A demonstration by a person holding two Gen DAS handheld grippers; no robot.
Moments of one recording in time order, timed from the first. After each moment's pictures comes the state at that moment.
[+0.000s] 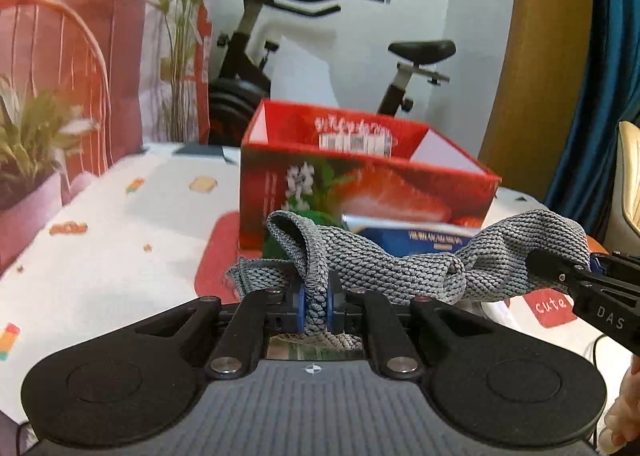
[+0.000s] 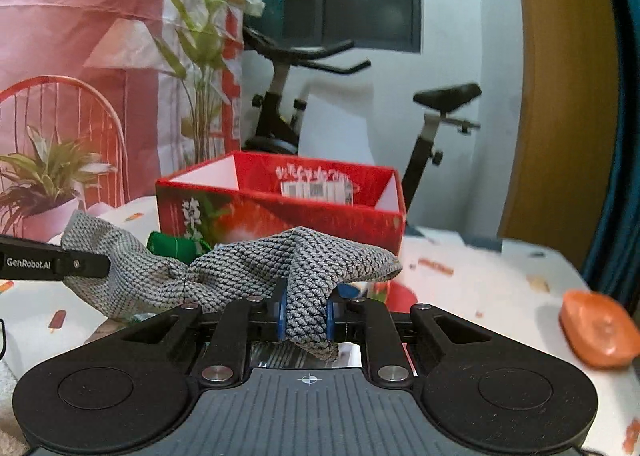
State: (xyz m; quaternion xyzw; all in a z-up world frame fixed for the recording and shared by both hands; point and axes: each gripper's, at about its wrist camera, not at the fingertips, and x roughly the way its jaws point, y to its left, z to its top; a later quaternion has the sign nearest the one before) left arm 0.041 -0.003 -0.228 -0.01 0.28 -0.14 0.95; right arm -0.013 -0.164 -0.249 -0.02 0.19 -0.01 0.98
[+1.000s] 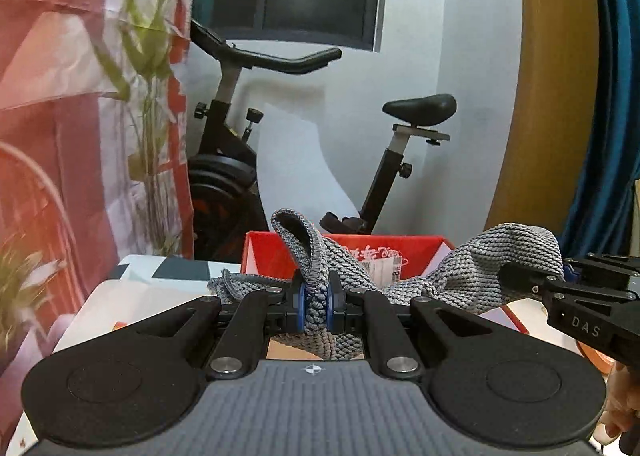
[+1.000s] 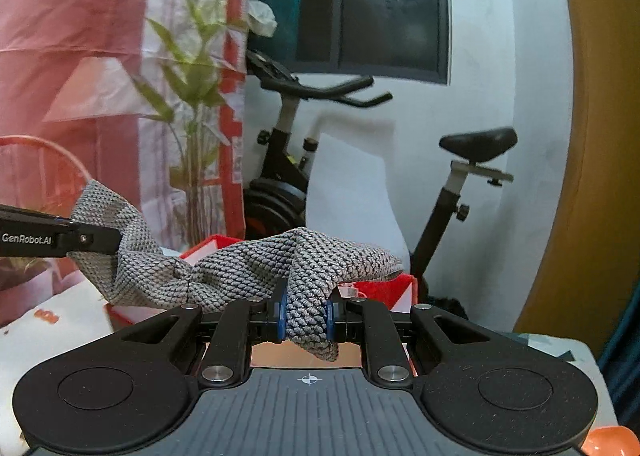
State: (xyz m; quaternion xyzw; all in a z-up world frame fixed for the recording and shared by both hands) left arm 0.159 -0.027 -0.129 0.01 0.21 -0.15 0.97; right arm 0.155 -0.196 -0.152 -0.02 0.18 0.02 0.98
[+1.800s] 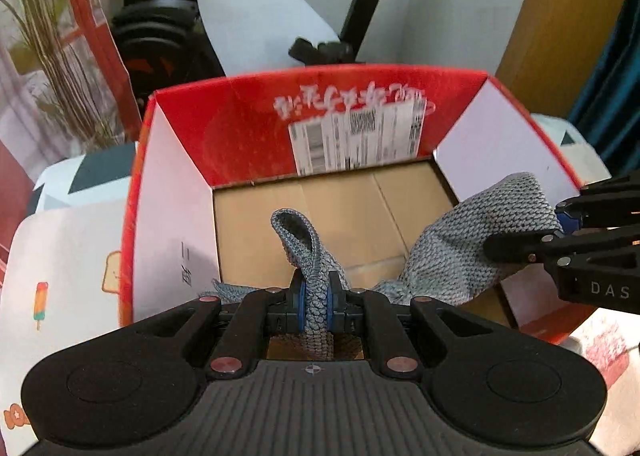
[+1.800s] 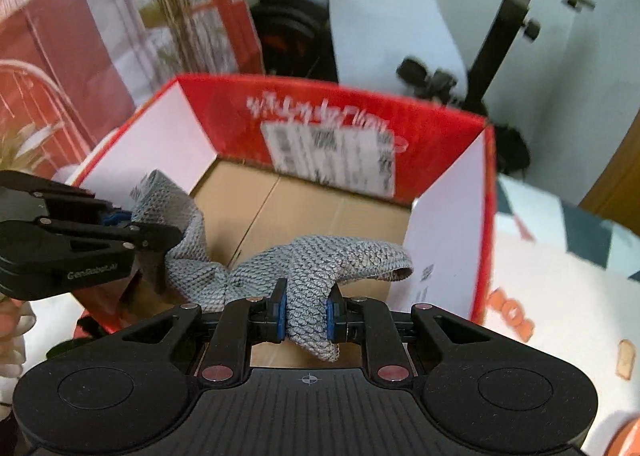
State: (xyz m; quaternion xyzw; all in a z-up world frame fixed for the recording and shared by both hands) left arm 0.316 -0.075 -0.216 0.09 0.46 -0.20 0.86; right arm 0.306 -0.219 -0.224 0.03 0.48 0.09 0.87
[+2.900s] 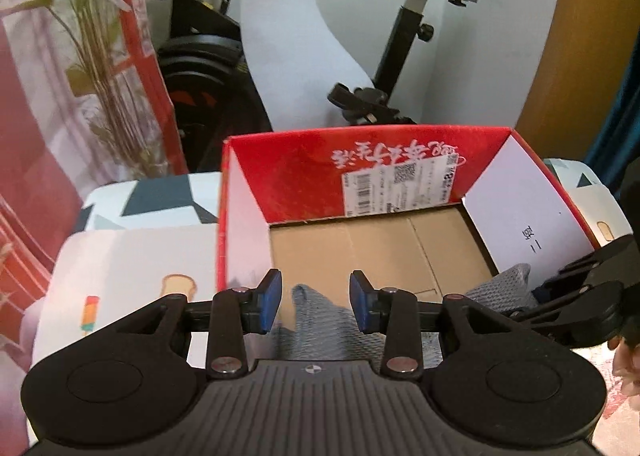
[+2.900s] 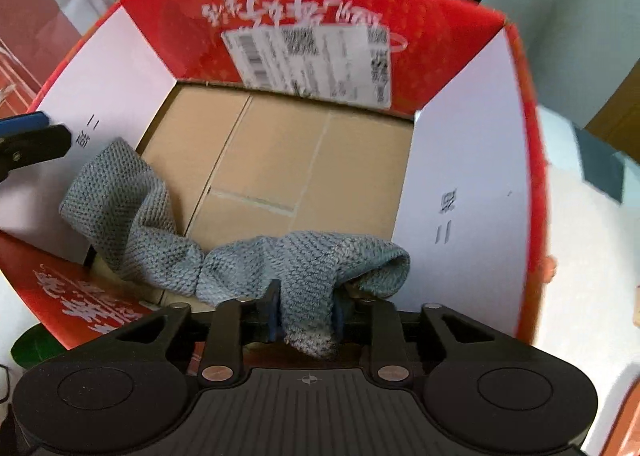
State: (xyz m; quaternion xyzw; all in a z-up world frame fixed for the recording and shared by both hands) left arm 0.309 -0.051 -0.185 0.08 0.42 -0.16 0.89; right arm 0.326 -0.203 -0.263 0.04 0.57 0.04 0.82
